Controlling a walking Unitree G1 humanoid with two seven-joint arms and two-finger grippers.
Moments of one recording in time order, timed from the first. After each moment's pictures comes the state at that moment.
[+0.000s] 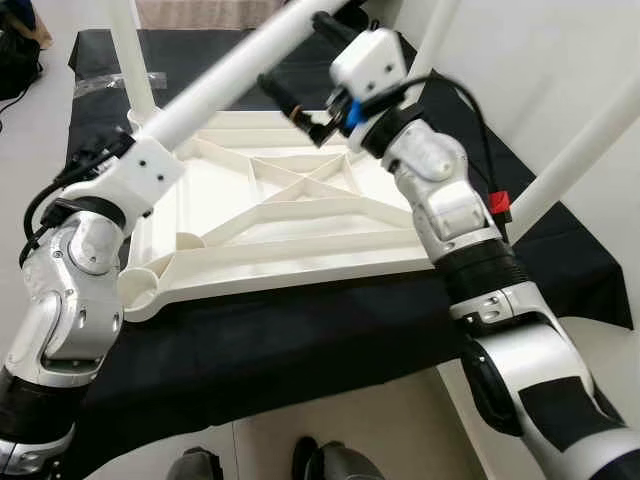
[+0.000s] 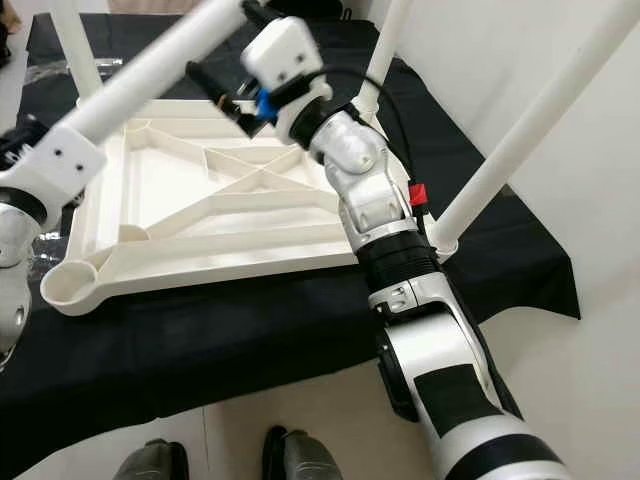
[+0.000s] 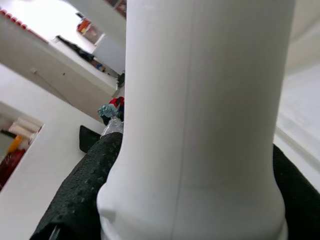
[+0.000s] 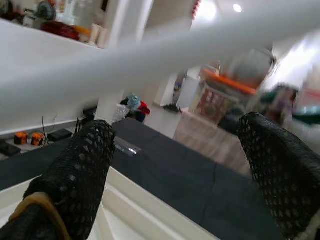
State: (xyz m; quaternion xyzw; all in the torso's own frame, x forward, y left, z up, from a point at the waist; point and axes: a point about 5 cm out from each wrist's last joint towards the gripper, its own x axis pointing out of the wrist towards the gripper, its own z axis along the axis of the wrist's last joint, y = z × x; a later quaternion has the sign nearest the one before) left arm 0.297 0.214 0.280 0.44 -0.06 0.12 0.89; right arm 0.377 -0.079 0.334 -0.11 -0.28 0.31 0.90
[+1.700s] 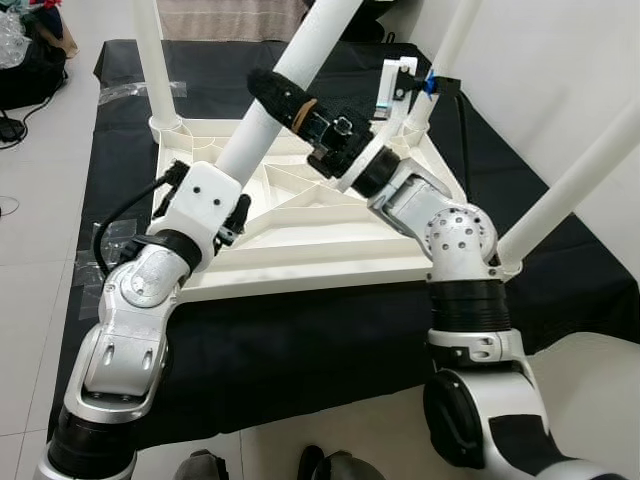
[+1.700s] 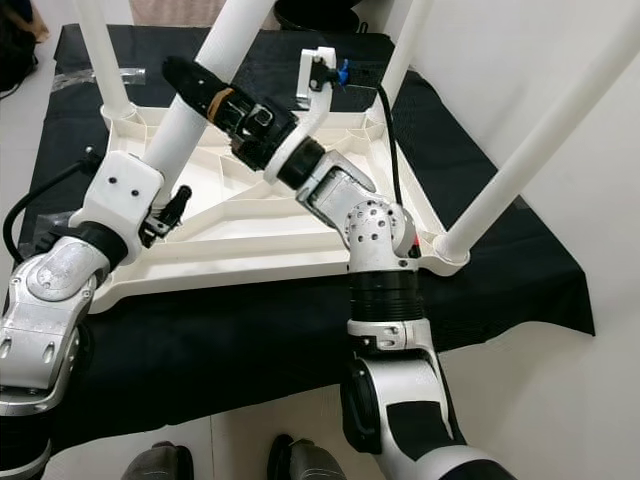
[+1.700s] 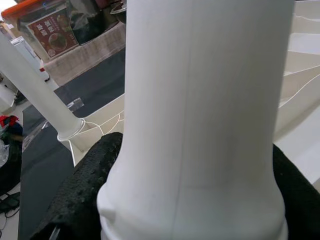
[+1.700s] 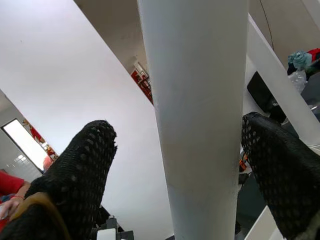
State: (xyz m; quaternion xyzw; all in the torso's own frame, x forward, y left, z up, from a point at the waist) left arm 0.288 0.146 0.248 0.25 -0.08 -0.08 0.96; right arm 0.340 -0.050 0.310 0.33 -0.07 0.53 0.78
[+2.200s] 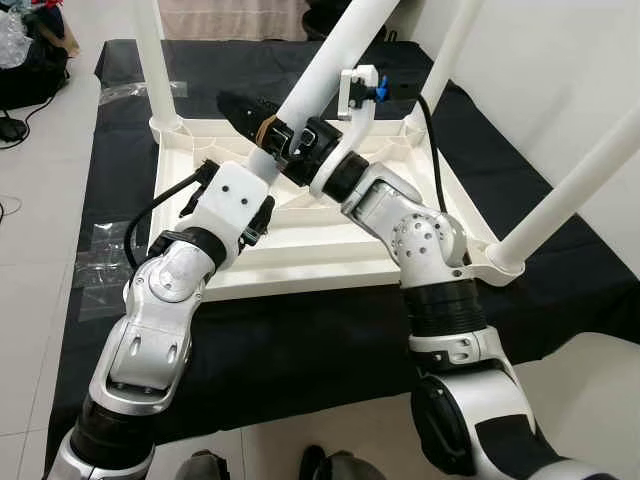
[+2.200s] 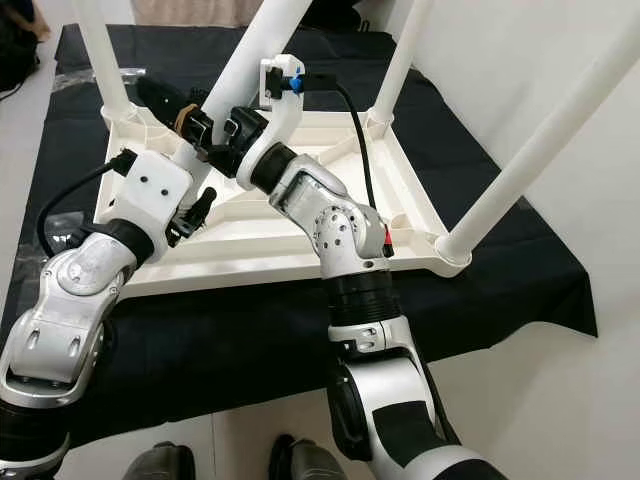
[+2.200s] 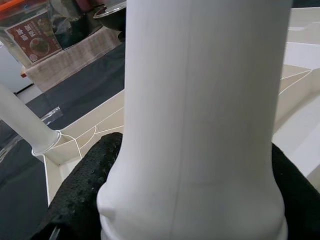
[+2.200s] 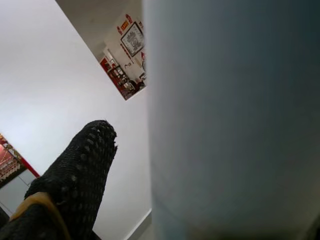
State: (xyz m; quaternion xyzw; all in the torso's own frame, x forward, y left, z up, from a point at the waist) left arm 0.291 0.121 0.245 0.25 -0.08 -0.13 0.96; right arm 0.348 -0.029 0.299 0.28 -0.06 0.49 0.82
